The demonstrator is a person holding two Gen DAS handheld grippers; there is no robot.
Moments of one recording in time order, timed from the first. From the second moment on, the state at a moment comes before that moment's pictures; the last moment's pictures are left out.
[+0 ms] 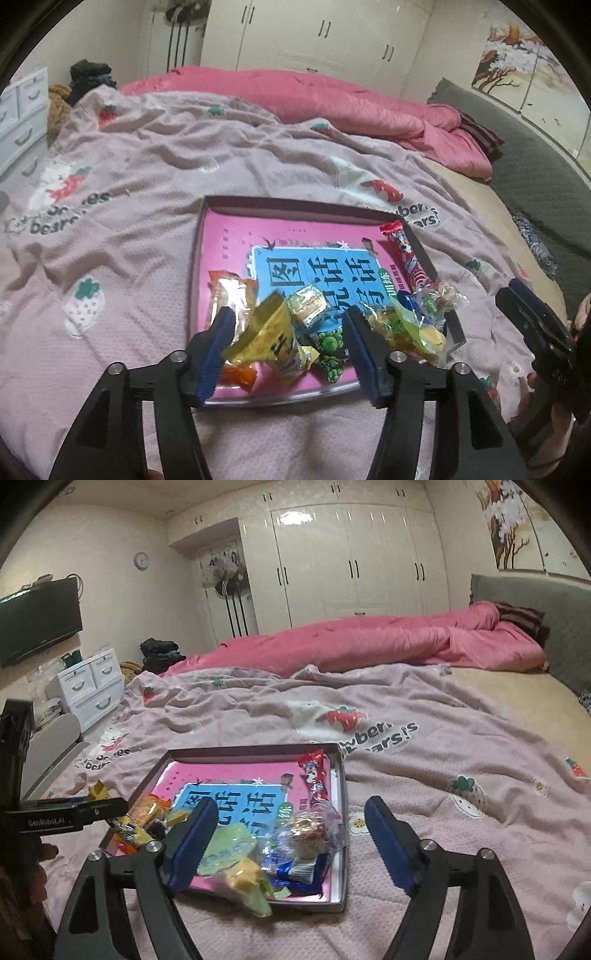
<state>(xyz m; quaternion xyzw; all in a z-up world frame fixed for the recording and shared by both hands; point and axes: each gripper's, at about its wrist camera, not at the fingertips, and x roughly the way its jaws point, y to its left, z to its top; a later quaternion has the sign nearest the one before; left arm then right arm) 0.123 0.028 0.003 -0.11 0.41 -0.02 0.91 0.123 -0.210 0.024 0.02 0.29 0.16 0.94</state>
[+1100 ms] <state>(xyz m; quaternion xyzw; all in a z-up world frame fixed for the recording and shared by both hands) 0.008 0.012 0.013 -0.09 0.43 0.00 0.90 0.029 -0.171 0.023 -0.04 0.34 0.17 0.92</state>
